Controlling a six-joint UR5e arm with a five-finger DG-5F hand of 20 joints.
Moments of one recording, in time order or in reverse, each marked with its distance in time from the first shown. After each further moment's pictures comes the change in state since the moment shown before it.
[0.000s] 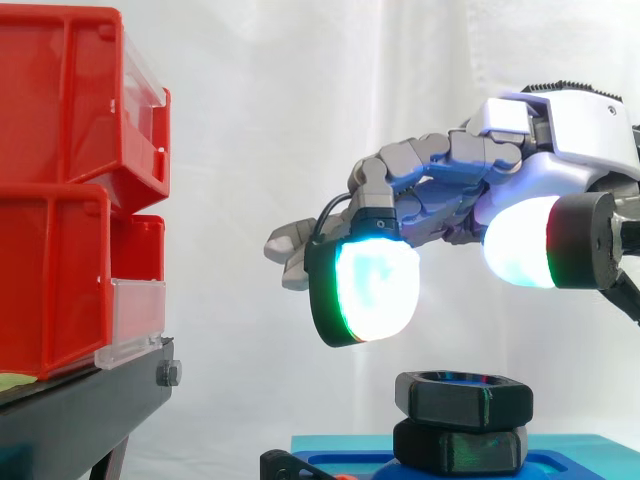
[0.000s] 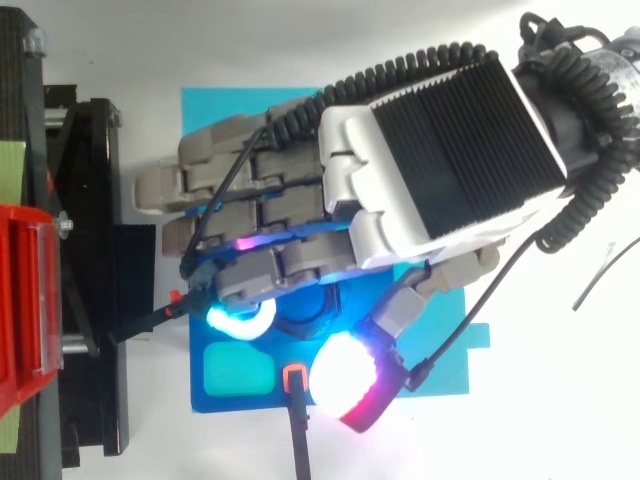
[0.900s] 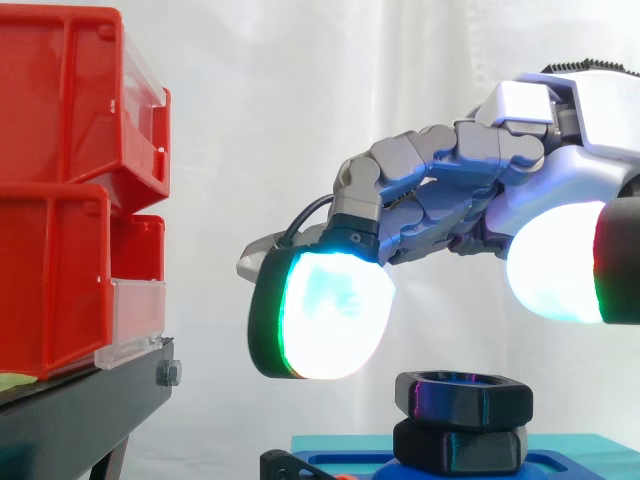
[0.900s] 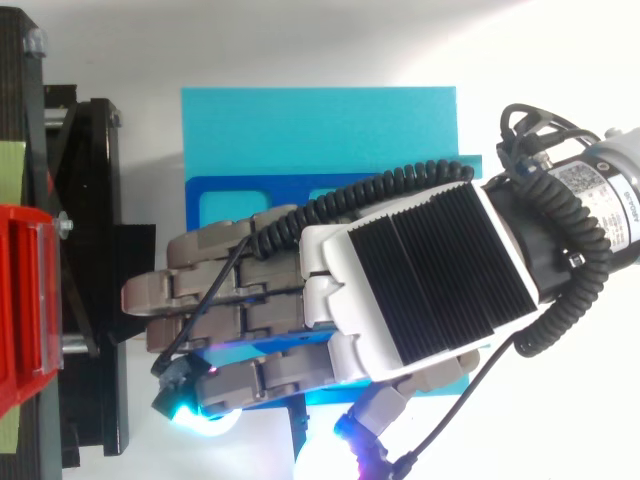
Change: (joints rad) arm 0.085 0.000 -0.017 -0.009 0.086 -0.014
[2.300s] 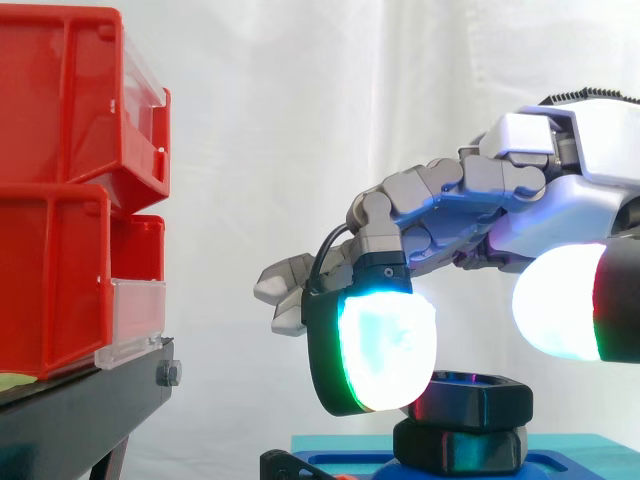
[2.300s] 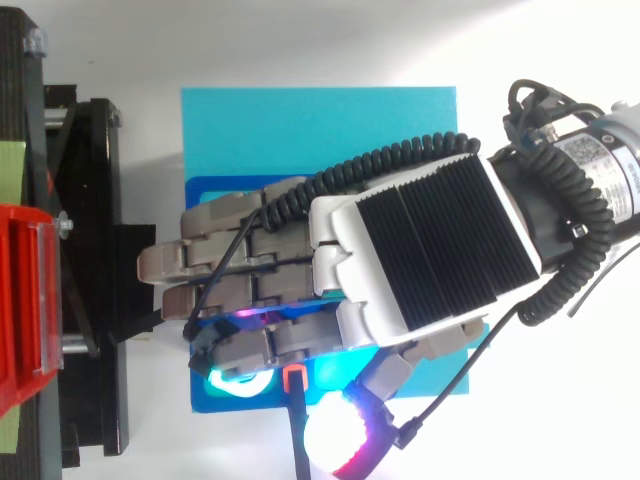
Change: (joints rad) arm -0.025 -0.001 -0.001 -0.024 -0.030 -0.033
